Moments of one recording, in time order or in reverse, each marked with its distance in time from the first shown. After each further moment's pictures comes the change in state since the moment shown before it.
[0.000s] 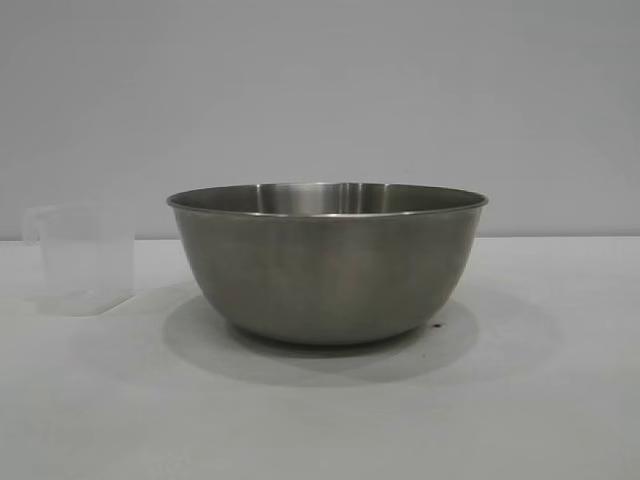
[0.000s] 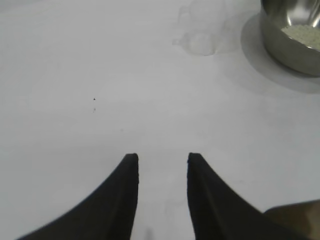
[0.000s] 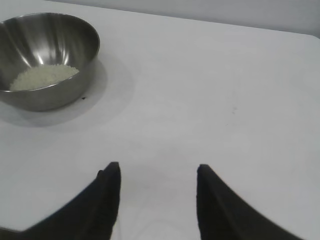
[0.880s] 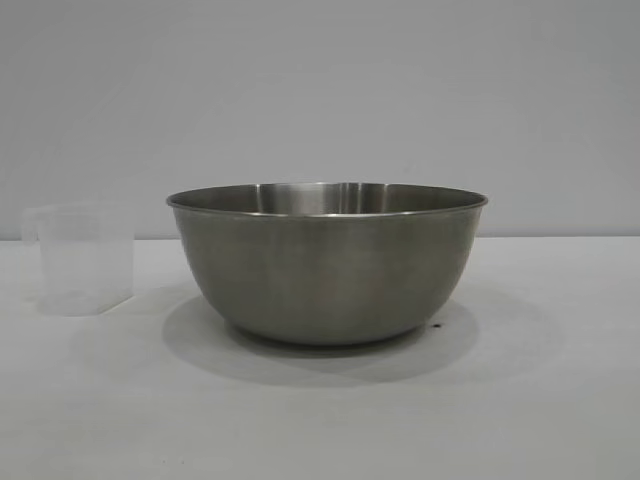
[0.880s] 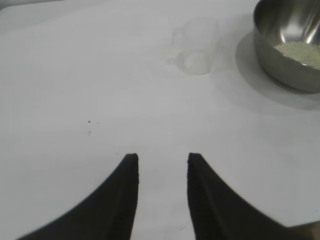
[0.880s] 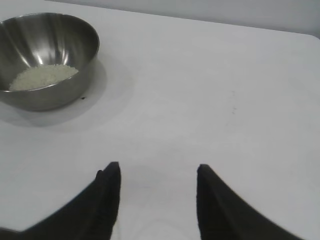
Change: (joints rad) left arm 0.000 0.000 0.031 -0.018 -0.048 0.029; right arm 0.000 0.000 0.000 0.000 0.000 0.000
